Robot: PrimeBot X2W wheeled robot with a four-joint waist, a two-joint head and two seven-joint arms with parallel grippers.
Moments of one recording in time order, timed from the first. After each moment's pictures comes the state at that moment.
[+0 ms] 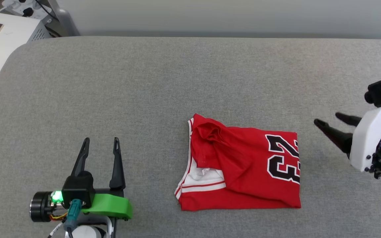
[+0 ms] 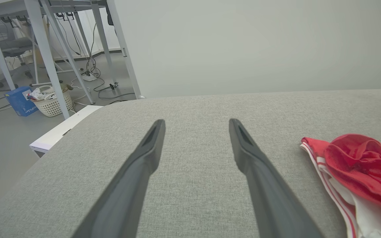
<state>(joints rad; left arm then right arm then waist) -0.02 0.09 -0.07 0.03 -0.05 0.05 -0.26 -0.38 -0.56 0.26 0.01 0.75 0.13 0.64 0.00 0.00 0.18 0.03</state>
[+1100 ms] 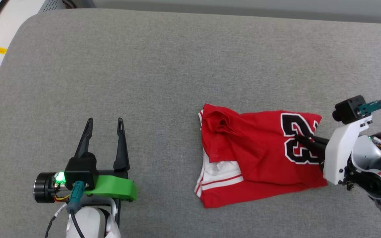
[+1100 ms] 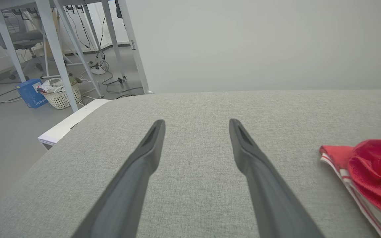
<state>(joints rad) -0.13 0.07 -0.08 0.06 -0.04 0.05 -0.26 -0.39 -0.52 0.43 0.13 0.86 0.13 0.56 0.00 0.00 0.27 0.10</state>
